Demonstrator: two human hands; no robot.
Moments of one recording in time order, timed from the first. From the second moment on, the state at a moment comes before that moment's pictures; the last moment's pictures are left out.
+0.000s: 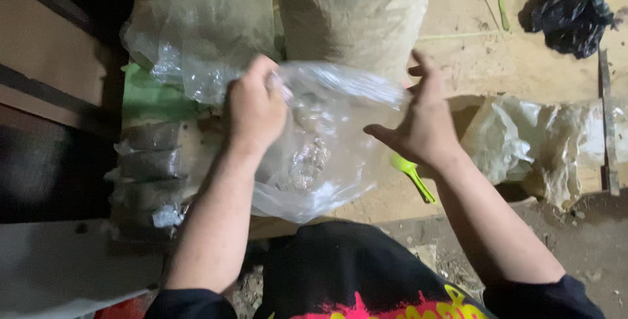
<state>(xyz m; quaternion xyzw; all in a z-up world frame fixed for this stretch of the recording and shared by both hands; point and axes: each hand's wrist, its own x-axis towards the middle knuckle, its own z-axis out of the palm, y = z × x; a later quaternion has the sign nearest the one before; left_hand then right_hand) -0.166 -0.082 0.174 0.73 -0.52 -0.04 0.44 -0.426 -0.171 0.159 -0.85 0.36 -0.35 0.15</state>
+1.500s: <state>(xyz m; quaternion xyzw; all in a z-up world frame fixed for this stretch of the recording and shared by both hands) -0.094 0.006 0.208 0.50 -0.78 0.00 0.38 -0.435 -0.117 0.160 -0.78 0.45 -0.28 0.32</state>
